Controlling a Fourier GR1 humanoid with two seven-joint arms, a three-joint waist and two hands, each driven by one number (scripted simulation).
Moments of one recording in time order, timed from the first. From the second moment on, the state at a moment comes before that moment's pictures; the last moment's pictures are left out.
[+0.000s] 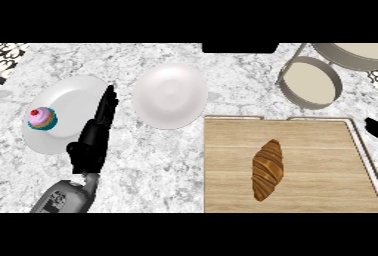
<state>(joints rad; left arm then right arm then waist) -0.21 0.34 -0.39 -1.51 0.18 0.47 -0.02 0.14 -1.06 -0.13 -2.40 -0.28 0.24 0.62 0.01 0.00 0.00</state>
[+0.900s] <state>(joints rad) -0.18 0.30 -0.33 -1.53 0.13 0.43 0.00 -0.23 -1.03 0.27 -2.39 -0.21 0.24 1.02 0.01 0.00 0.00</state>
